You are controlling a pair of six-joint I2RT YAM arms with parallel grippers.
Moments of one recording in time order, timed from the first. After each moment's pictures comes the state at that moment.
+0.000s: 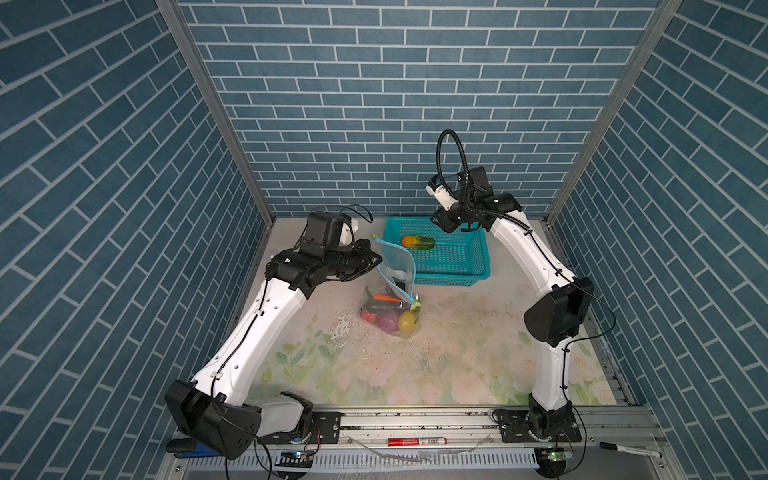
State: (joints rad) left arm -0.40 1.30 1.42 -0.78 0.43 -0.77; right arm 0.47 2.08 2.20 -0.88 -0.19 -0.37
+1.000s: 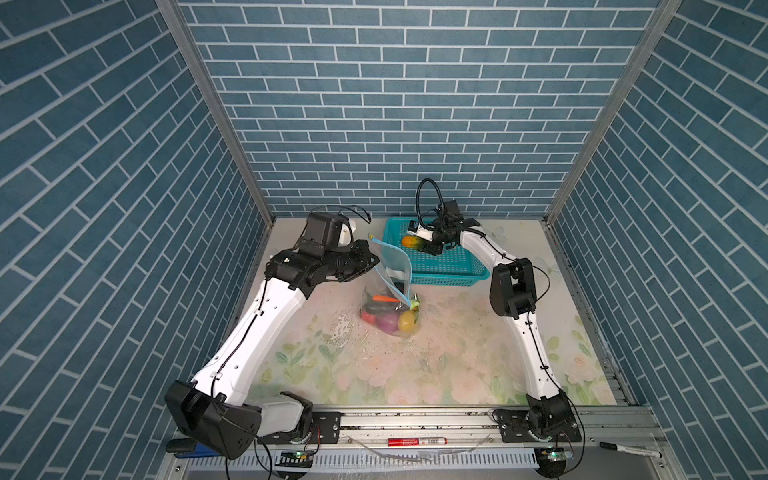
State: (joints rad) left arm -0.39 1.30 1.42 -0.81 0.40 -0.77; right arm 0.43 2.60 2.36 -0.65 -0.39 -0.95
